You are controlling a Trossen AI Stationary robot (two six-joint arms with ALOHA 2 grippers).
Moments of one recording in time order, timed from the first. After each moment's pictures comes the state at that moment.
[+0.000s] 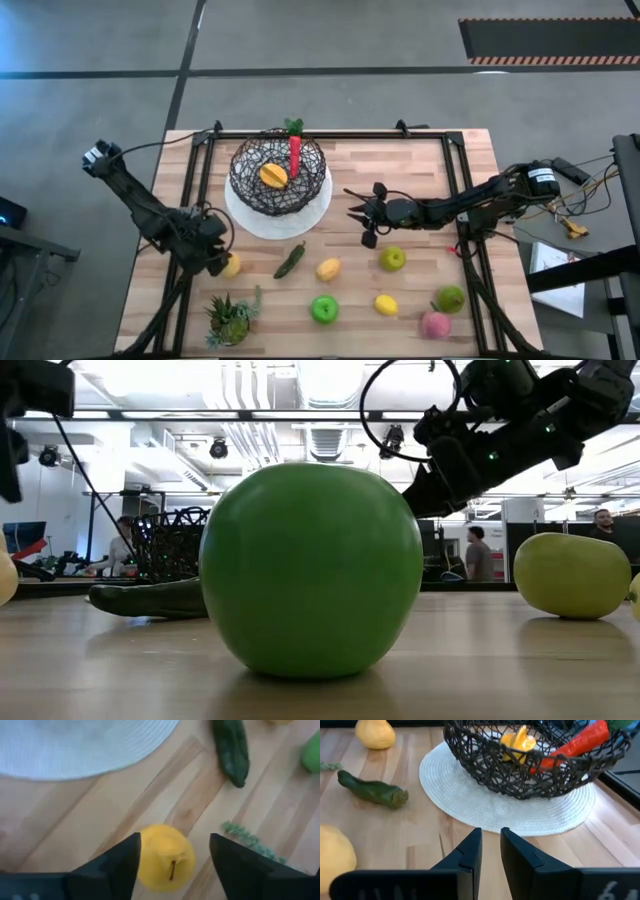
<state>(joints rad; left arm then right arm) -0.76 0.85 0.70 -1.05 -0.34 -1.42 0.05 1.48 0.50 0.56 0.29 0.06</state>
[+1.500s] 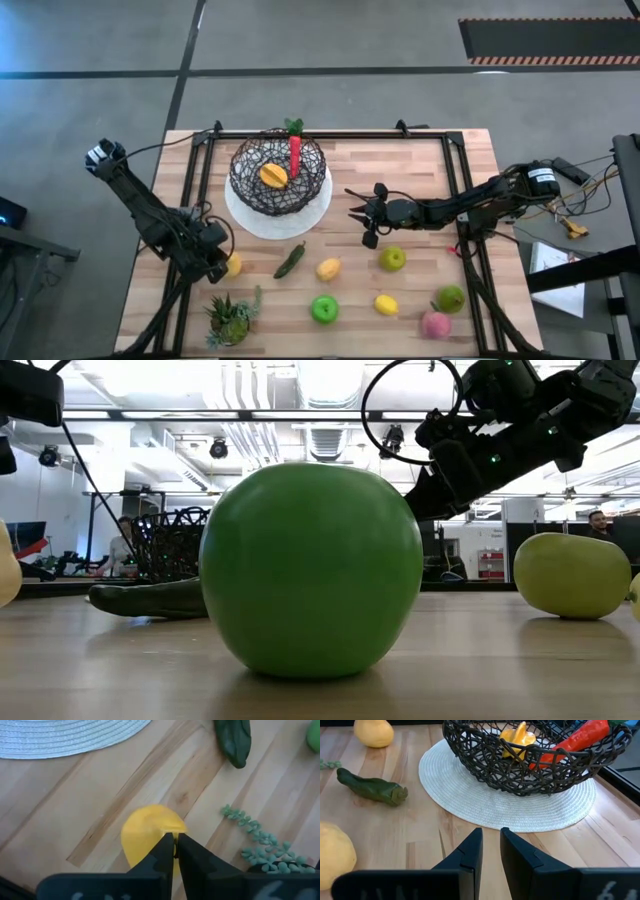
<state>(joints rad) -0.82 0.90 0.67 -0.98 -0.31 -1.46 0.05 1.48 0.49 0.56 0.29 0.07</state>
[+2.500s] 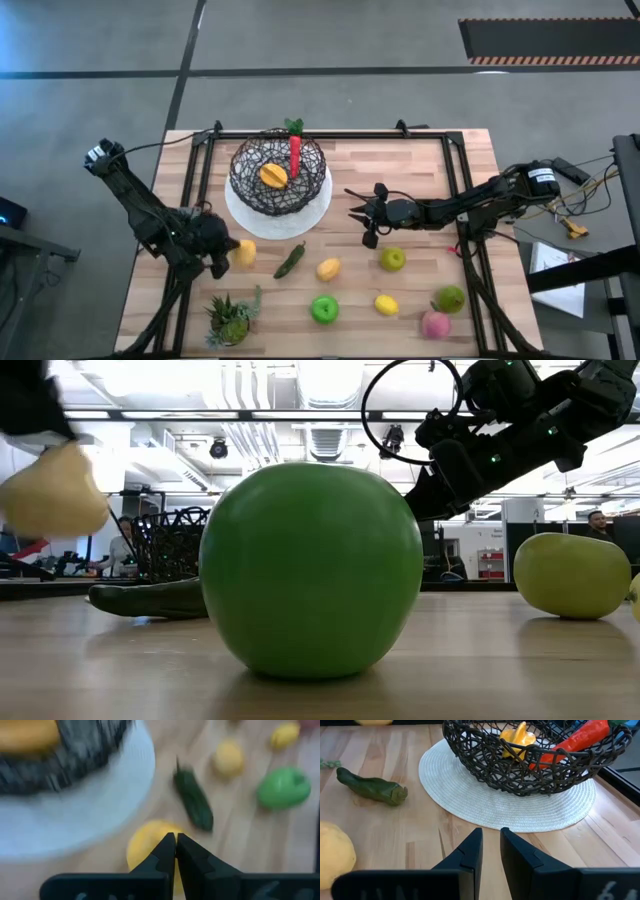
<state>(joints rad) -0.82 0.90 0.79 -0.98 -0.67 -1.24 0.05 1.48 0.49 0.56 0.29 0.07</state>
